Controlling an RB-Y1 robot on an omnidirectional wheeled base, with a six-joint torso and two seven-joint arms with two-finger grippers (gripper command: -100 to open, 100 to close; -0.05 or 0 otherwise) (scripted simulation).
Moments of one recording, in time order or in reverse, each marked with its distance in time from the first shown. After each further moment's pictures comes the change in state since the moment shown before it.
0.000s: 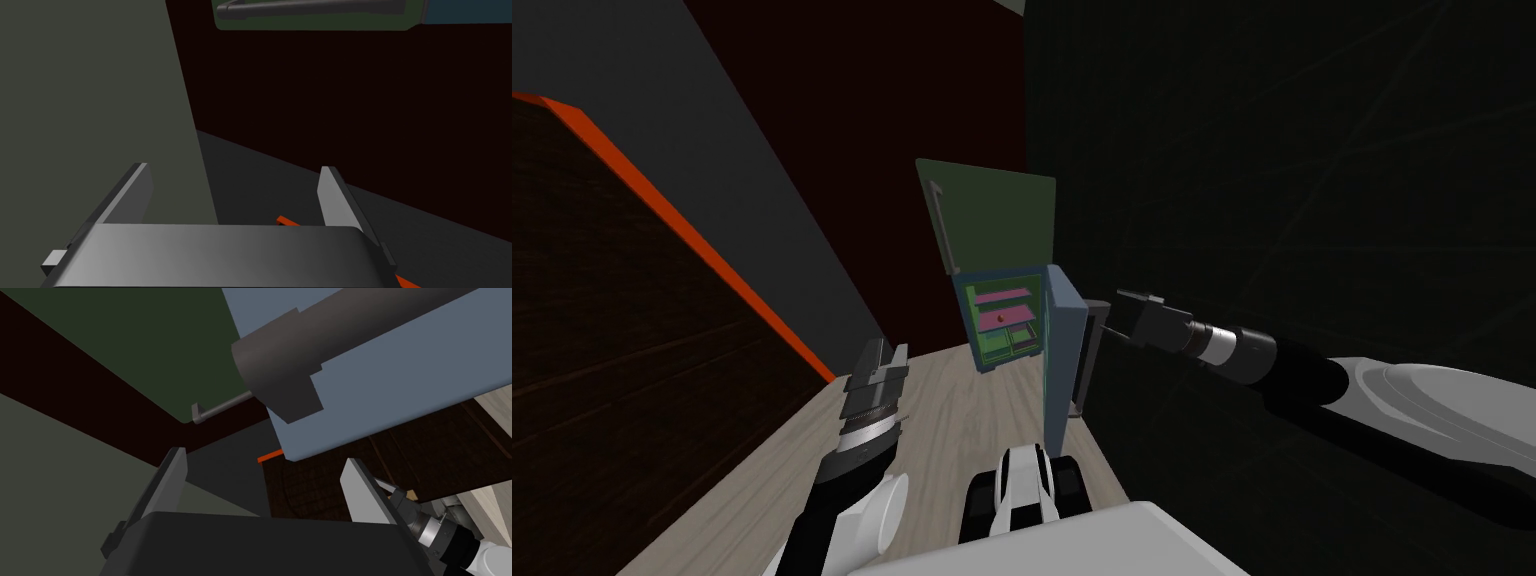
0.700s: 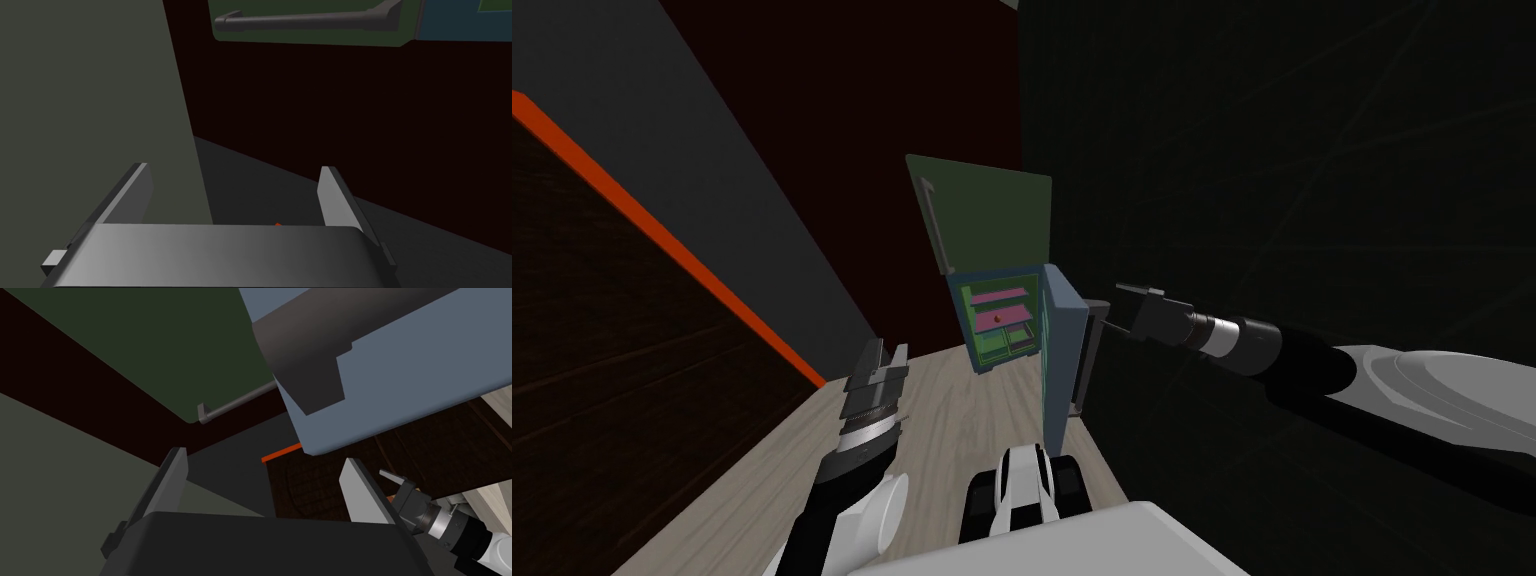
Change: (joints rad) left arm 0.000 0.000 0.000 0.000 0.000 0.000 0.000; right arm 0.004 -0.050 -0.056 -0.011 -0.030 0.015 -0.056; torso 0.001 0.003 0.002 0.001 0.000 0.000
